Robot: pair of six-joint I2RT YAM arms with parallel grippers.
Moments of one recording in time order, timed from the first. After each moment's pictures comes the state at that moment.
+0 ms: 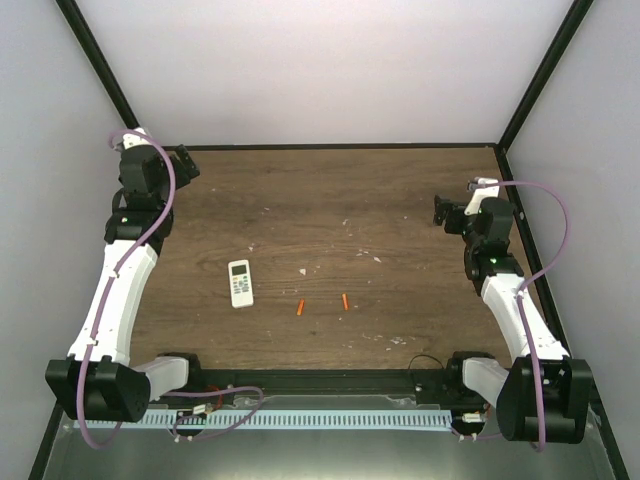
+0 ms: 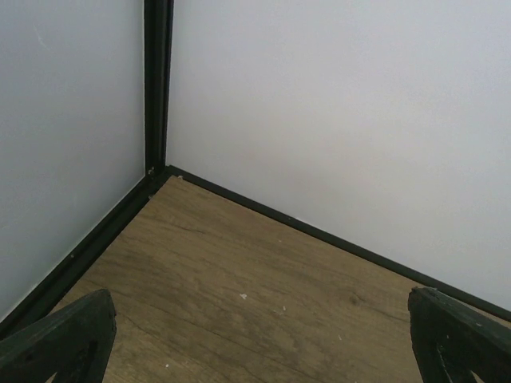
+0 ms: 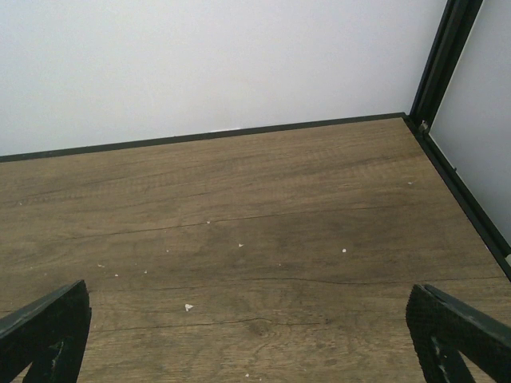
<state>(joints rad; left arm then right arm) -0.05 1.18 1.22 -0.37 -0.28 -0.38 -0.04 1.07 0.68 0.05 -0.01 0.07</state>
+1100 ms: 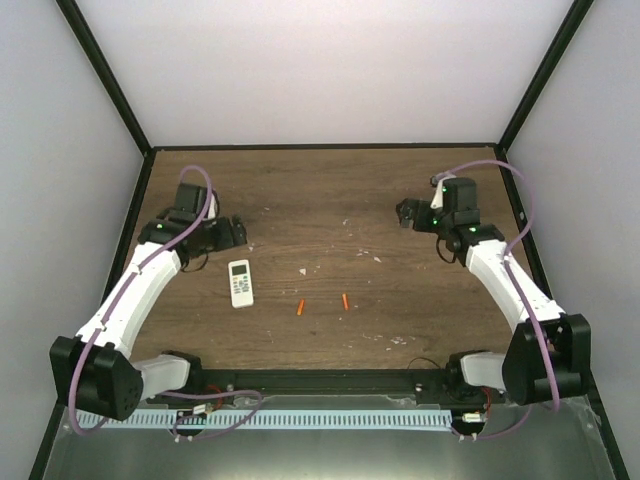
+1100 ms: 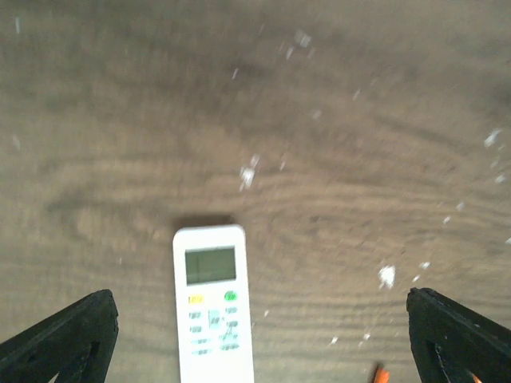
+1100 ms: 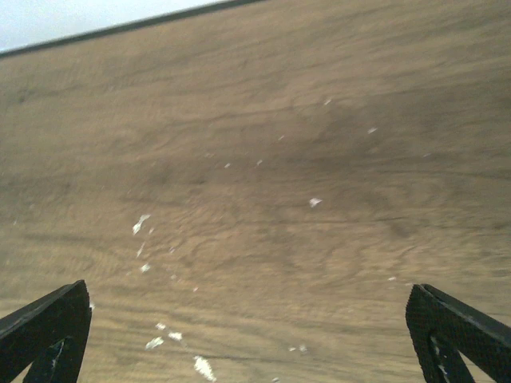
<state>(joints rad) -0.22 1.21 1.09 -0.81 0.03 -0.42 0.13 1.26 0.92 -0.32 -0.08 0.24</state>
